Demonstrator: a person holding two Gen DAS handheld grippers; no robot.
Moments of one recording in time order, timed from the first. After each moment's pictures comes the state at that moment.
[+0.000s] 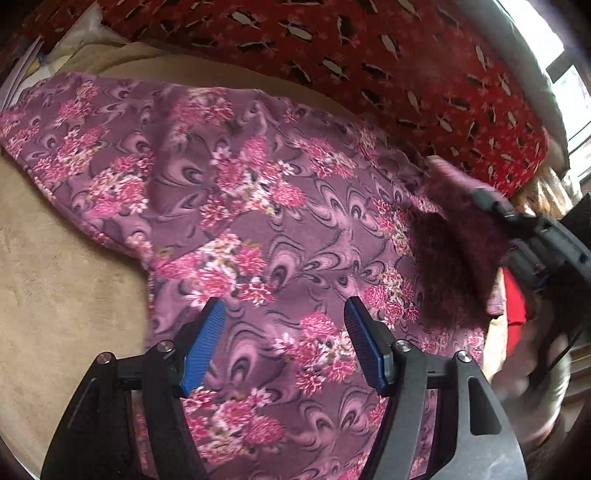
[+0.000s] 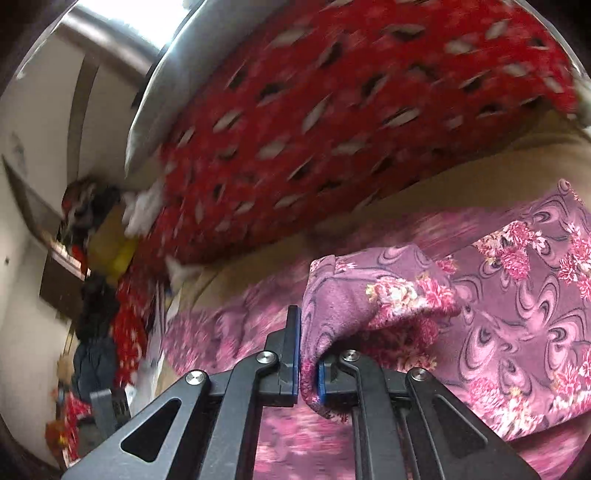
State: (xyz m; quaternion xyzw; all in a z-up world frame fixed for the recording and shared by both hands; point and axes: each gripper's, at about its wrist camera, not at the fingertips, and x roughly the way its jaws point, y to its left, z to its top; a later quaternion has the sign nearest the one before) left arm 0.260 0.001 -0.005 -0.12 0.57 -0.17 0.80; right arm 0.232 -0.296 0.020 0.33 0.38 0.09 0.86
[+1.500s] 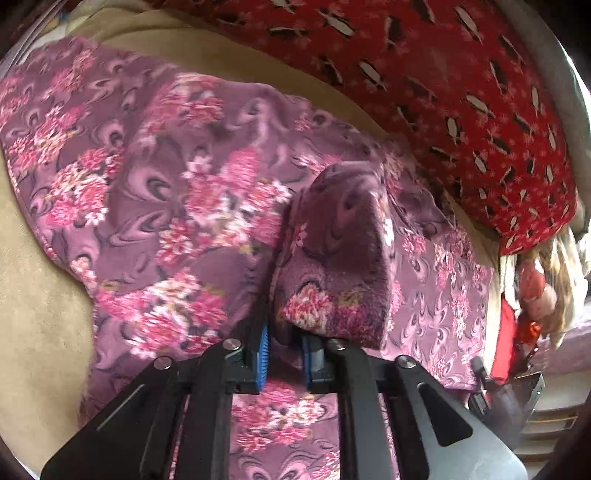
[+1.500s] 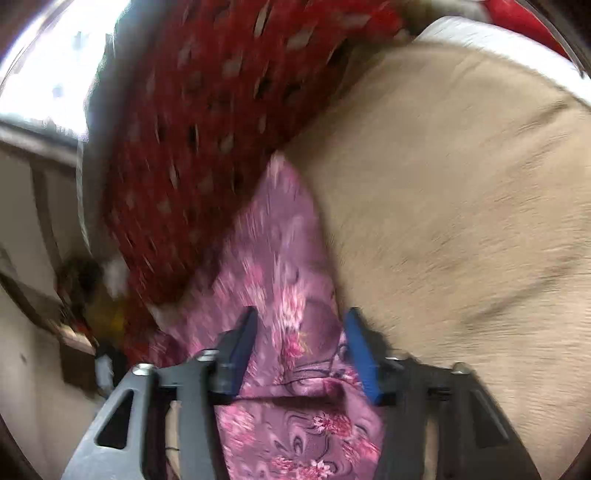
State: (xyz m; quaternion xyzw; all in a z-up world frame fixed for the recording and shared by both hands) left arm 0.310 -0.021 -0.022 -0.19 0.60 -0.09 0.77; right arm 0.128 -0.452 -0.058 0.45 0.39 0.01 0.80
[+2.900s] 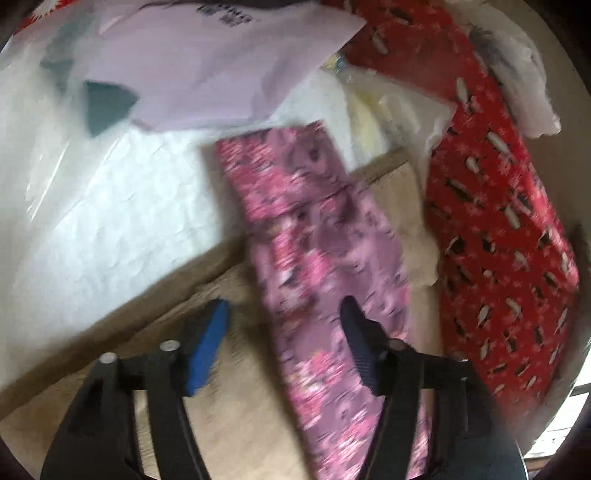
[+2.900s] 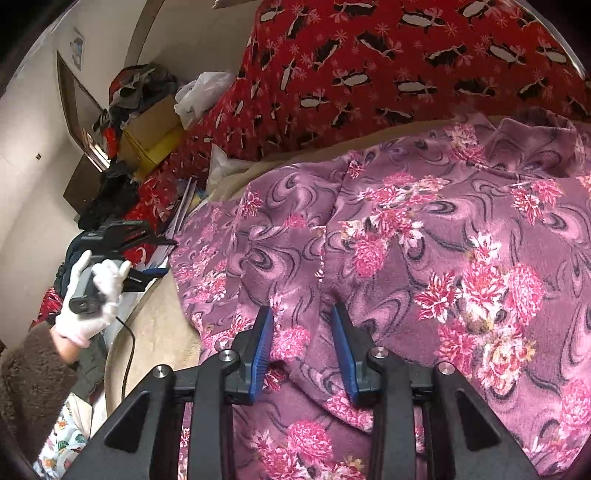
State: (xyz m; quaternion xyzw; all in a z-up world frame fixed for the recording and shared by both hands) left arm 0.403 0.310 -0.040 -0.43 0.50 0.12 0.74; right arm 0.243 -0.140 -0.059 0.21 0.40 0.22 0.86
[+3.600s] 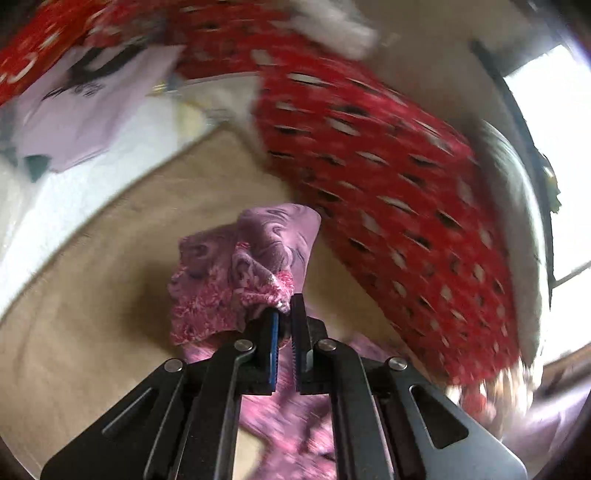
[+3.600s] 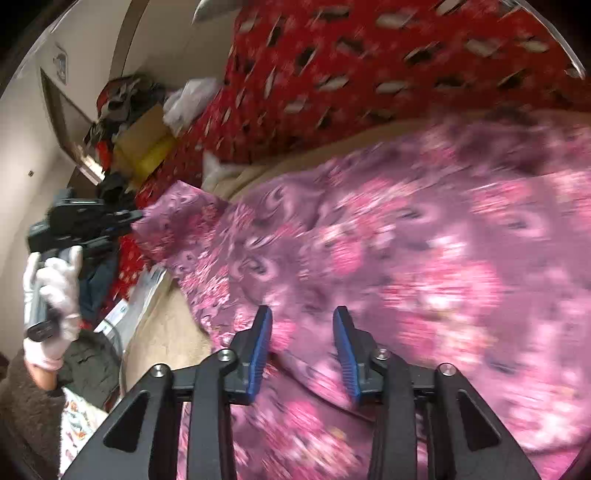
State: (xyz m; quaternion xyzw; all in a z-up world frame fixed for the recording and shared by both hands) left arm 0.367 0.181 0.090 -0.34 0.47 -0.04 0.82; right arm 0.228 -0.177 -0.037 0.24 0.42 0.19 0.86
